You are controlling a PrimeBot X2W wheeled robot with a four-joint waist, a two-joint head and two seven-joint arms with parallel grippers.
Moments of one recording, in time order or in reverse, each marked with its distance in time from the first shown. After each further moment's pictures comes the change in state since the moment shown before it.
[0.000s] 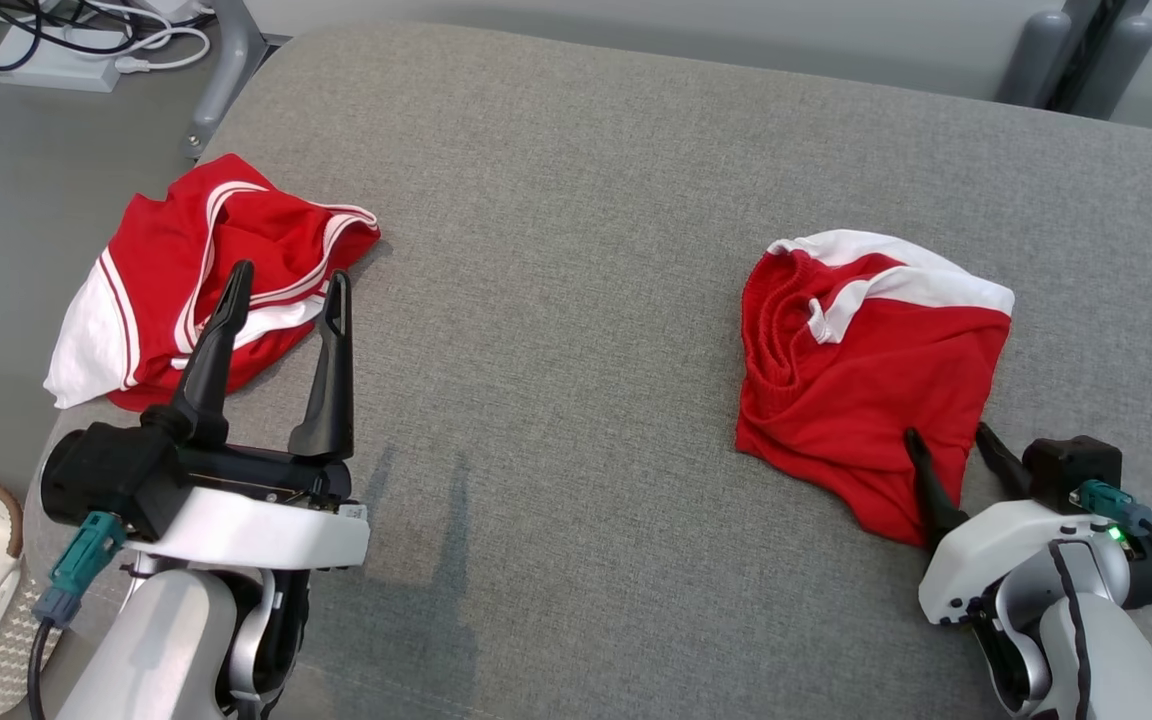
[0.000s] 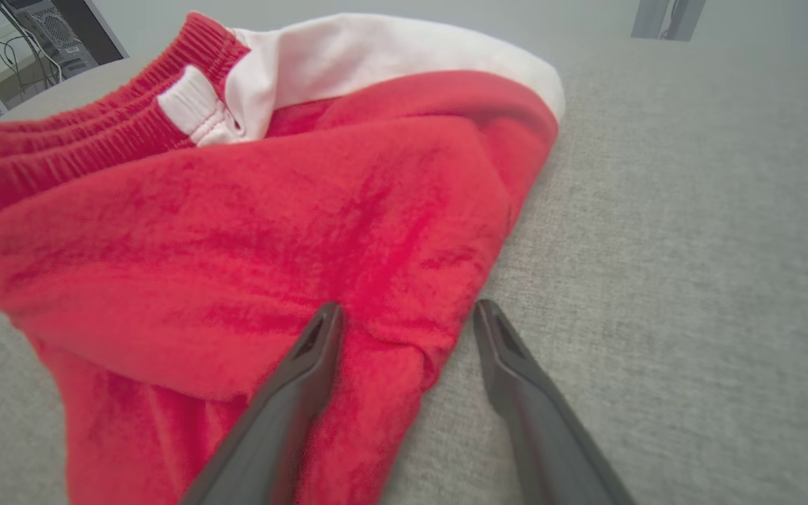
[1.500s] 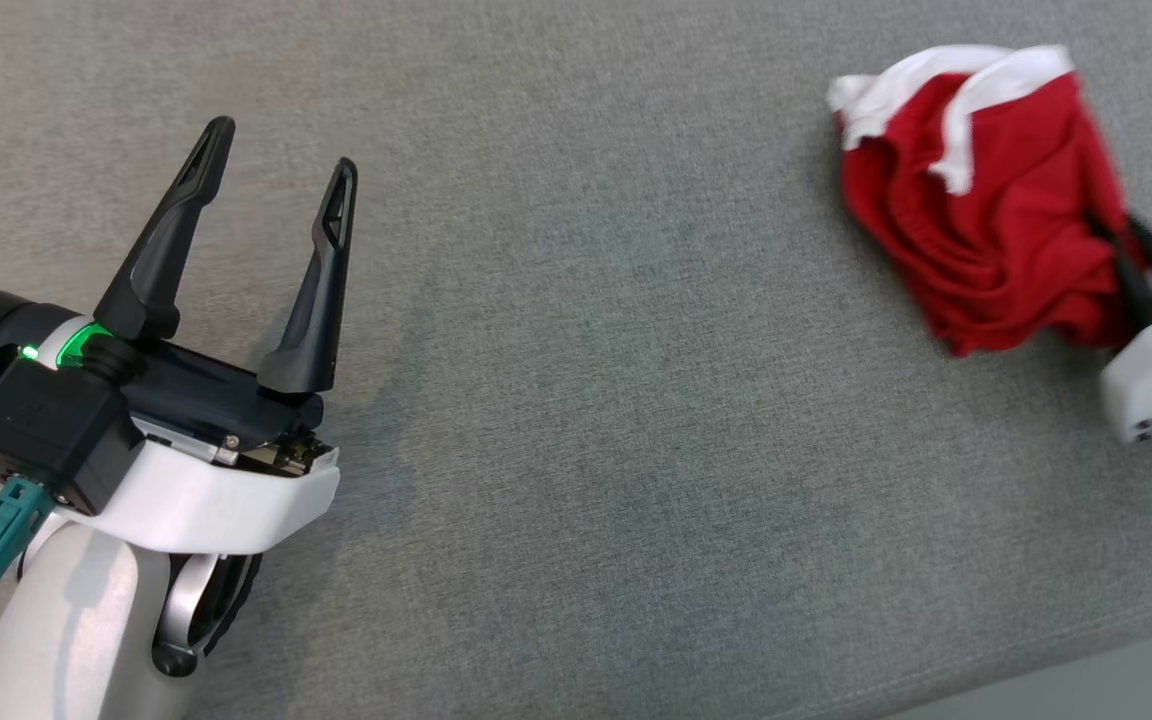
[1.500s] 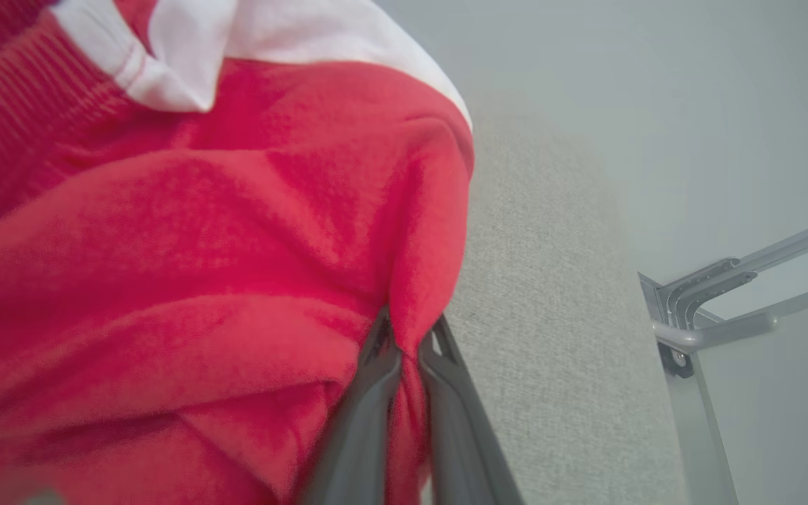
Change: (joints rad) left arm -0.087 0.043 0.069 -0.218 0.157 -0.126 0.118; right arm -0.388 -0.404 0.381 0.171 0.009 0.003 -0.175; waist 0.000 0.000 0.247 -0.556
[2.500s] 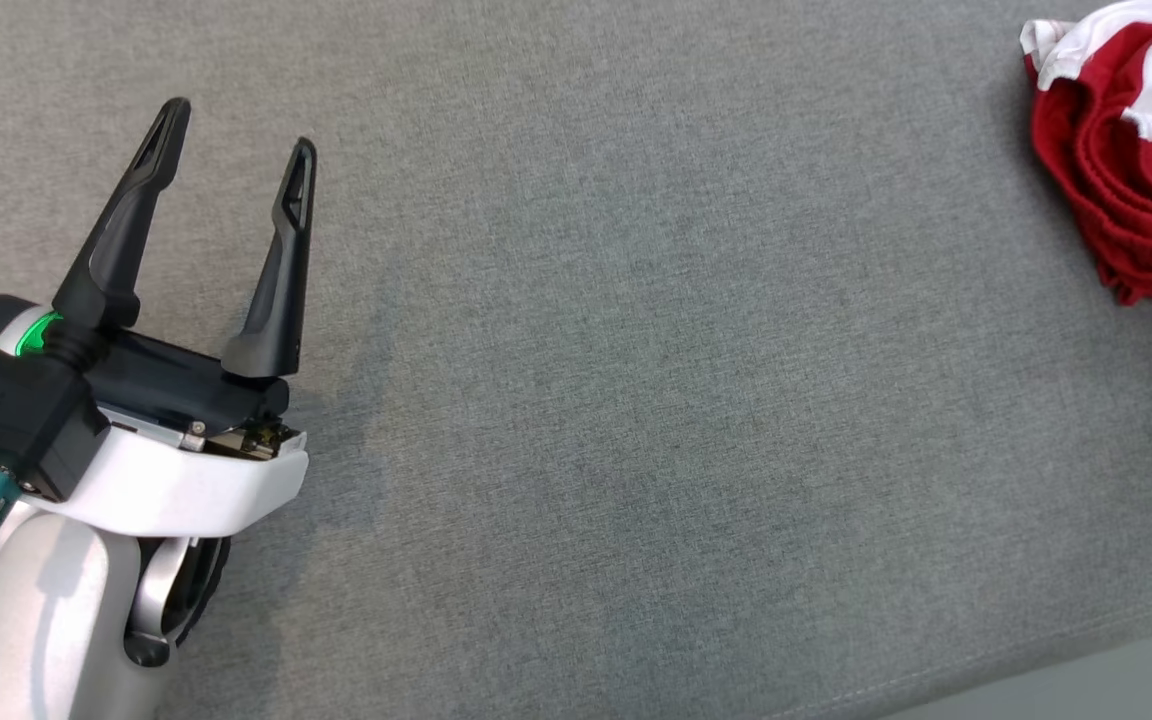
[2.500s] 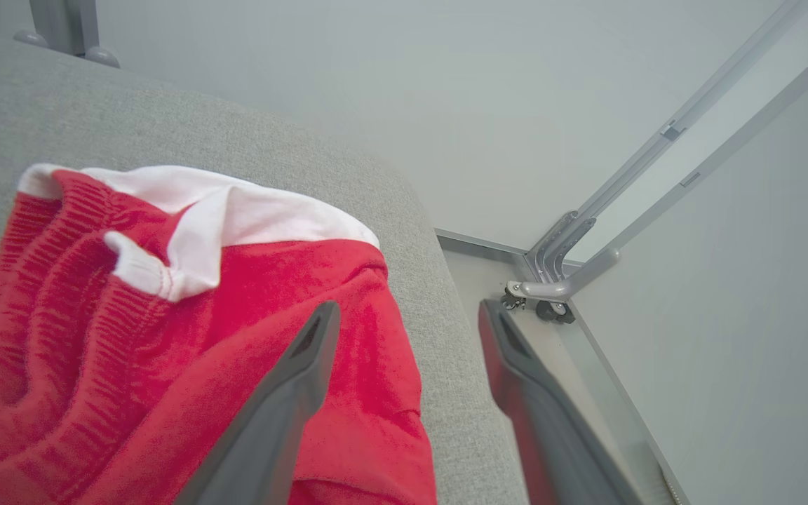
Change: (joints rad) left arm -0.020 0.036 0.016 -0.004 -0.005 0.016 0.007; right arm -0.014 -0.029 -0.386 0.044 -0.055 -0.001 -0.022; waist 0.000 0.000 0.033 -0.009
